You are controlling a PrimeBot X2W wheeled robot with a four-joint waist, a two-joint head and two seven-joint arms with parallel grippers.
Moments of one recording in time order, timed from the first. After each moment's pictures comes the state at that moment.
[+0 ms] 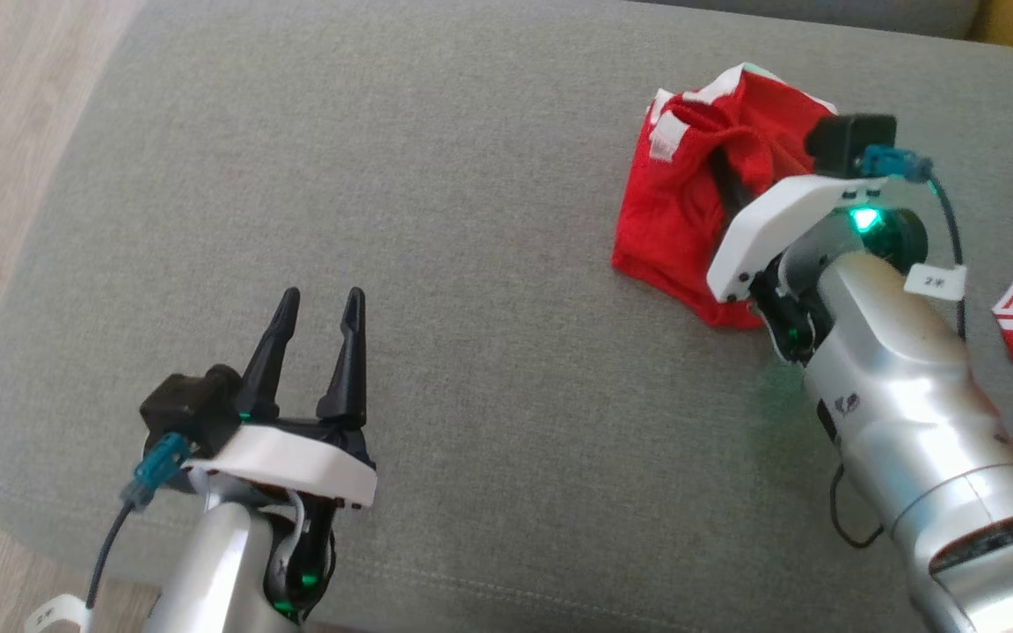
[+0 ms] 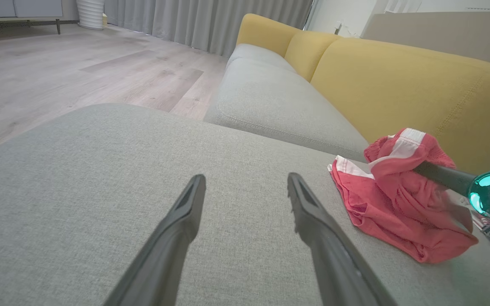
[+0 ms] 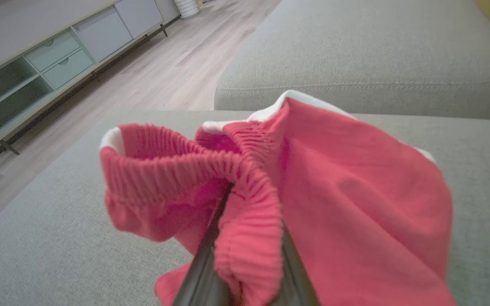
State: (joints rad) left arm -0.17 0.04 -0.25 0.23 -0.35 -0.04 -0.26; right arm -0.88 -0.07 0.38 1.08 0.48 0.13 -0.03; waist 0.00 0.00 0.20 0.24
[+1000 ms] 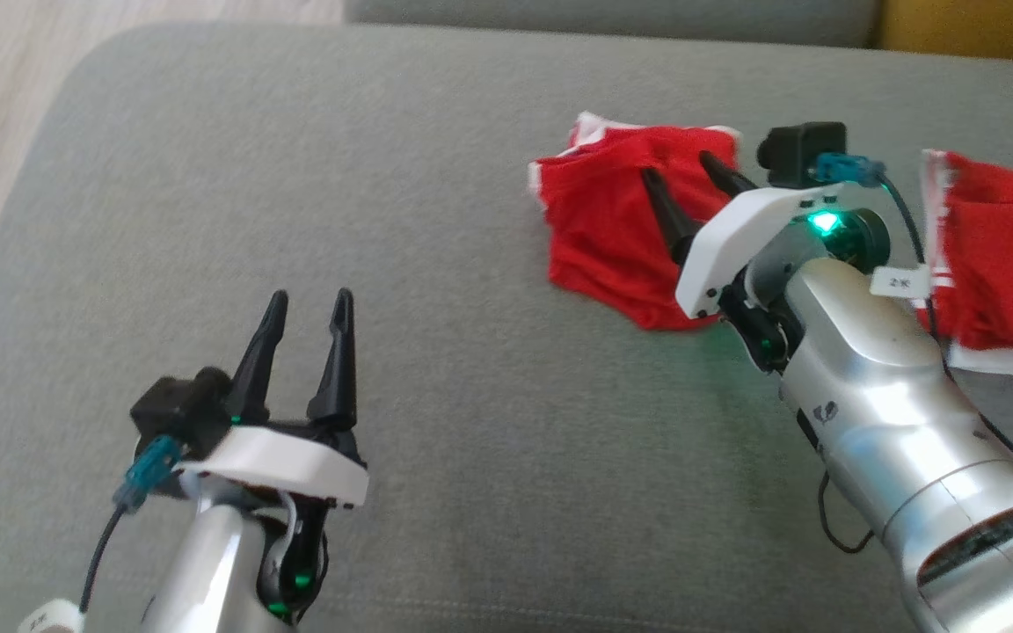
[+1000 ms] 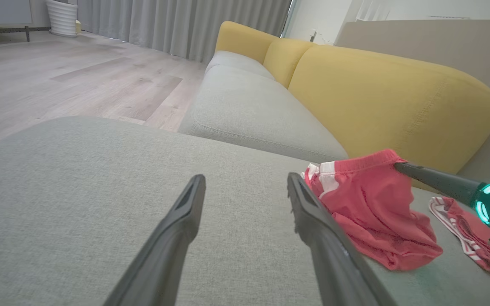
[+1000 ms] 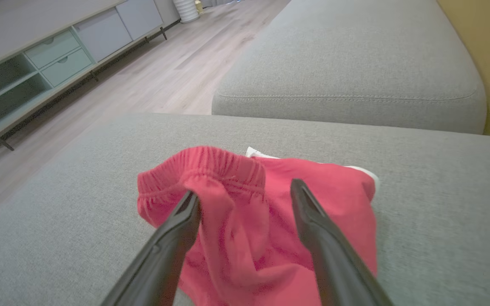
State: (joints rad) left arm -0.17 0.04 -0.23 0.24 -0.35 -0.04 -0.26; right arm -0.89 -0.07 0.58 1.07 0.60 0.13 -0.03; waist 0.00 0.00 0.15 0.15
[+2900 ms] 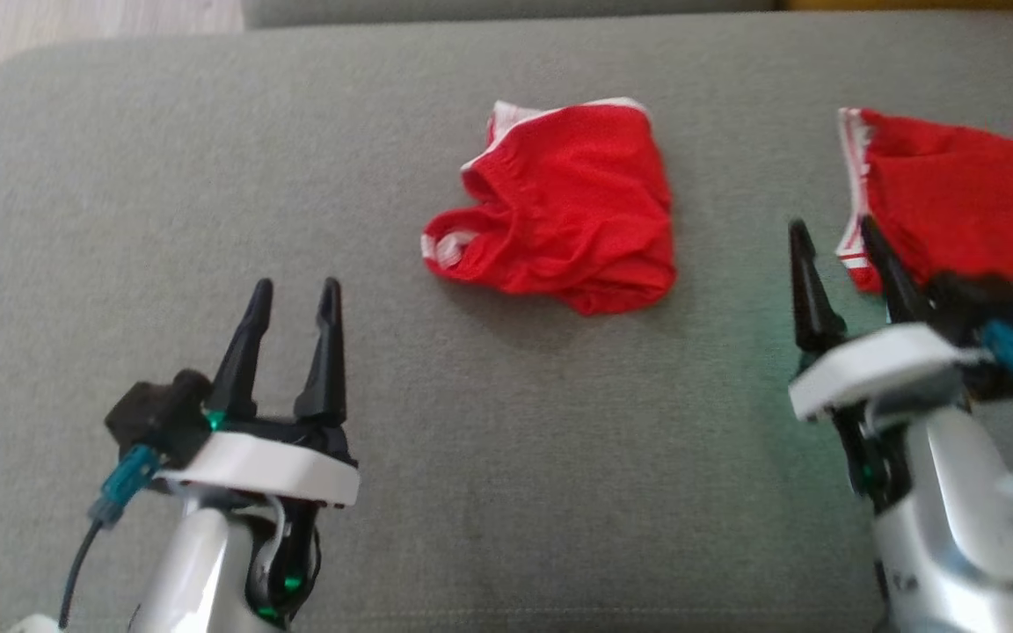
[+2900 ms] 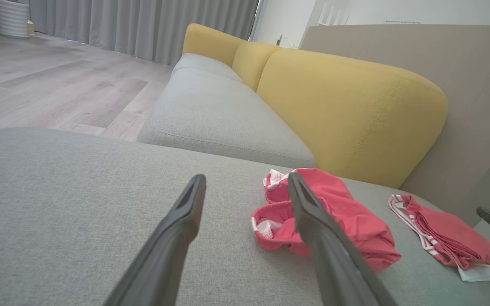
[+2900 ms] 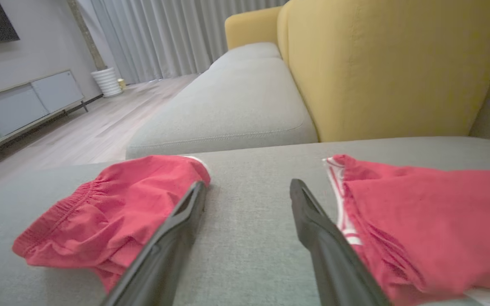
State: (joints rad) left arm -0.13 0.04 -0.20 0.14 -0.34 -0.05 -0.26; right arm -0.30 -0.06 0.02 0.31 0.18 0.13 -0.04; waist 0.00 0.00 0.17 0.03
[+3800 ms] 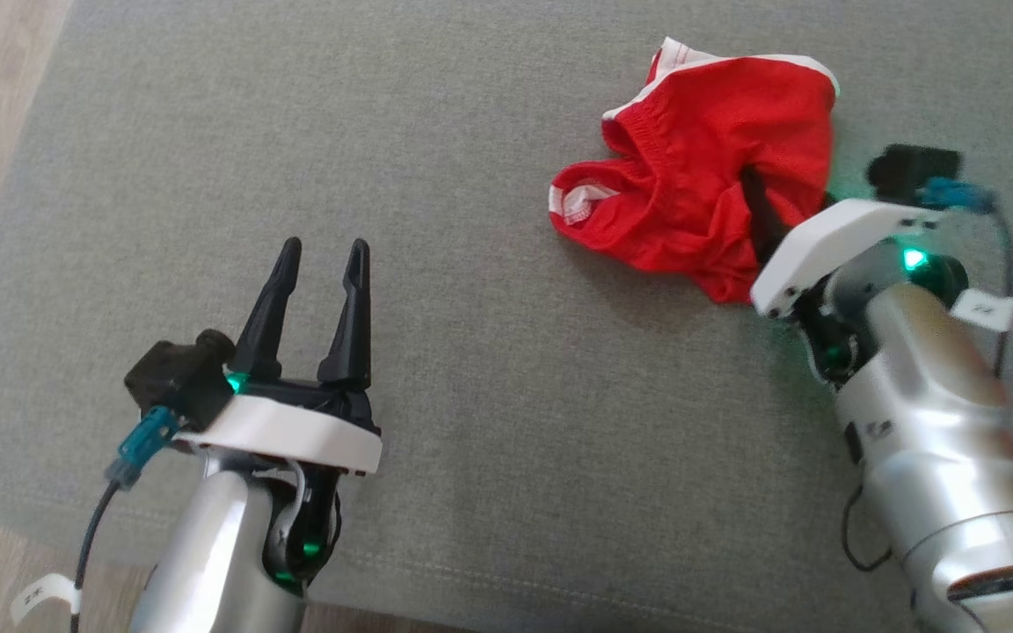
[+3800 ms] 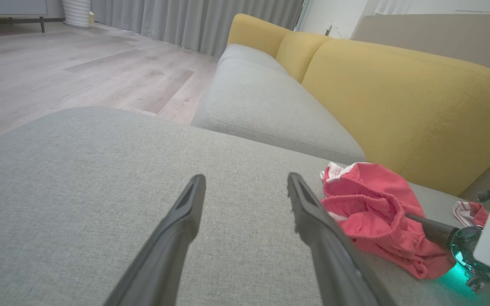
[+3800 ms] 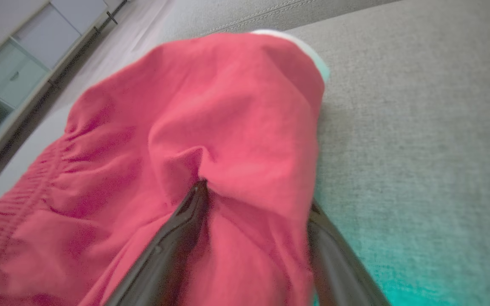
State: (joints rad) left arm -0.21 0.04 -0.26 0.15 -0.37 -0.05 -0.26; right arm -0.75 -0.07 0.11 0.93 0.44 0.13 0.09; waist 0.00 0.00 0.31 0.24
